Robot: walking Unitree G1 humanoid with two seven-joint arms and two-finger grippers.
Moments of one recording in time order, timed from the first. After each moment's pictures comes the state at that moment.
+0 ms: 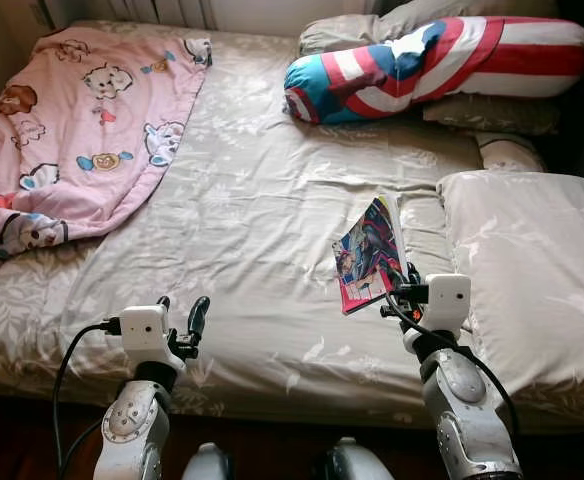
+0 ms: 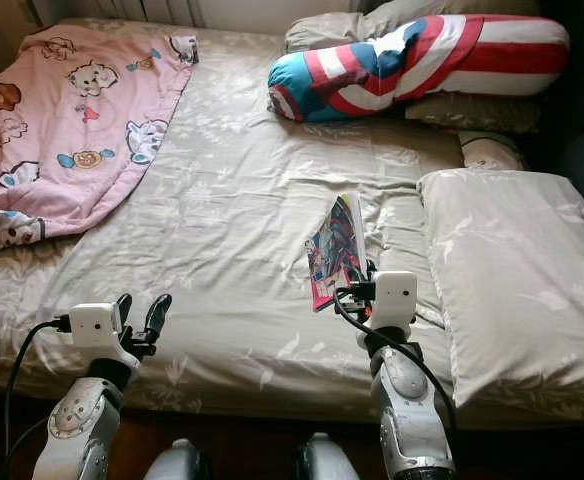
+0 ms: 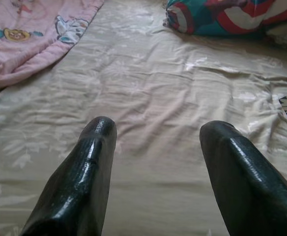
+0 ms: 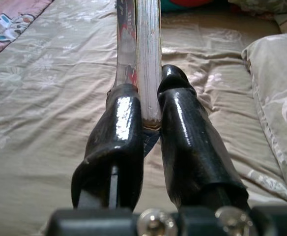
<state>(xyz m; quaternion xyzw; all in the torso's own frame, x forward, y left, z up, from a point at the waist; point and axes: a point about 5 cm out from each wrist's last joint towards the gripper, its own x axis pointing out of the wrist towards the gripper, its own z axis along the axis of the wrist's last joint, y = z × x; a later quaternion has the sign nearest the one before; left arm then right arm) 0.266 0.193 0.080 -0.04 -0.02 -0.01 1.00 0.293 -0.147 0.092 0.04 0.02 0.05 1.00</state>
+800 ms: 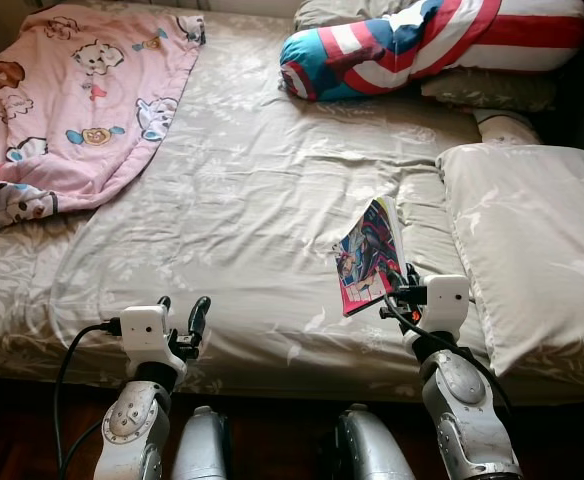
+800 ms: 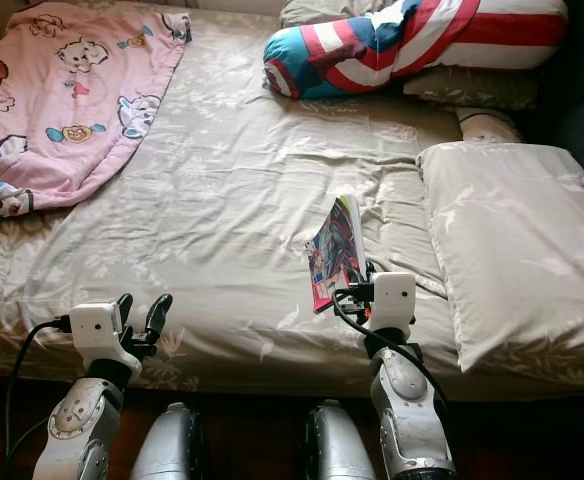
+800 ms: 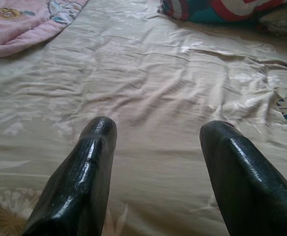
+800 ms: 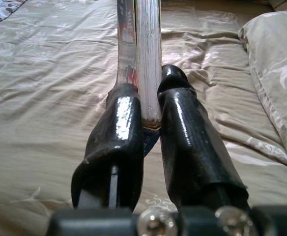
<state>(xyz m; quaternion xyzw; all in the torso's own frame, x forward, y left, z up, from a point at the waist) 0.266 0.192 0.080 -0.04 -0.02 -0.02 1.00 0.293 -0.146 0.091 0.04 0.02 0.05 1.00</state>
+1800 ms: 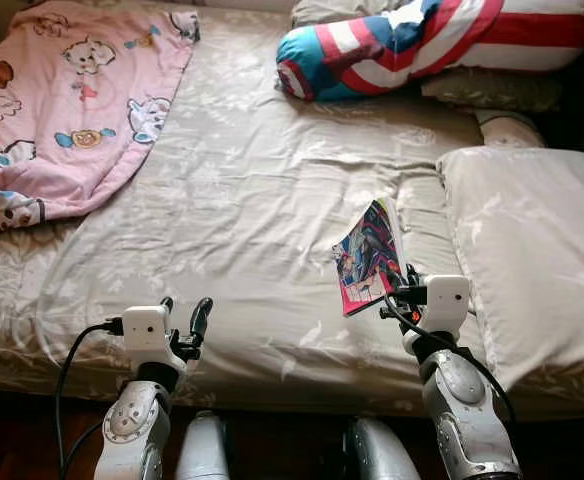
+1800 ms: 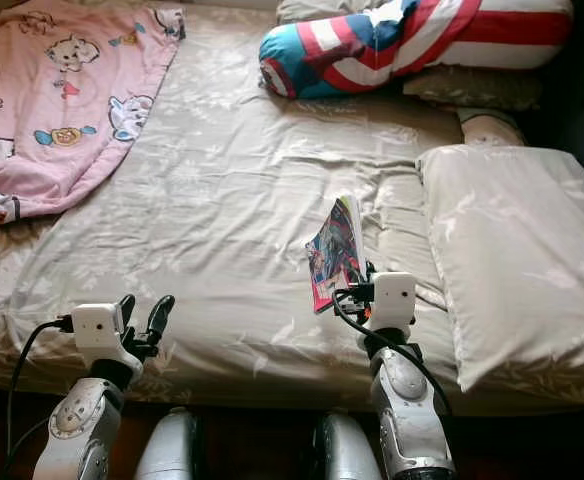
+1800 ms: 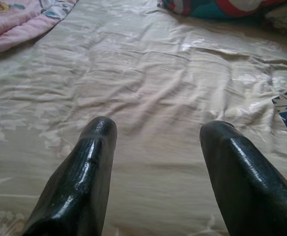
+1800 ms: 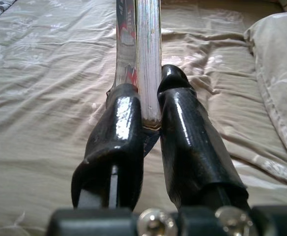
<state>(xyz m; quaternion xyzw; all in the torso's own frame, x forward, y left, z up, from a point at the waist) 0.266 0.191 0.080 -0.04 -0.02 -0.02 1.00 0.294 -0.146 0.091 0.04 0.02 0.05 1.00</state>
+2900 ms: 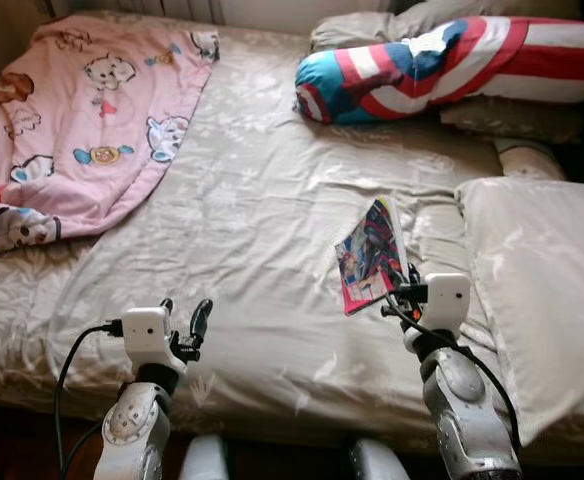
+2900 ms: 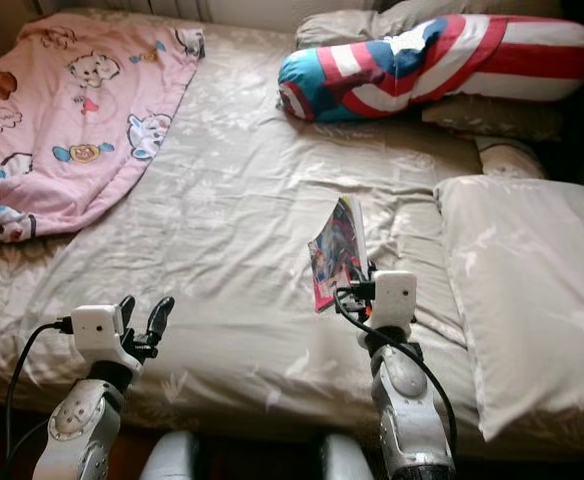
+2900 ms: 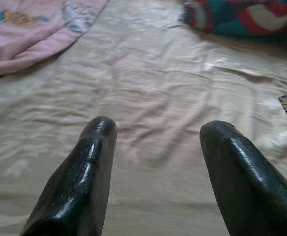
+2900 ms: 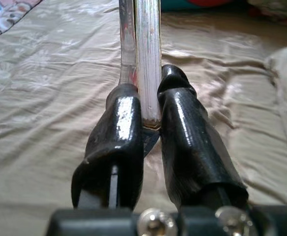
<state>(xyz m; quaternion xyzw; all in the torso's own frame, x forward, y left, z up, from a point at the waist) 0.264 0.192 0.080 -0.04 -0.02 -0.02 1.00 0.296 -0.150 0.091 0.04 0.02 0.04 1.00</state>
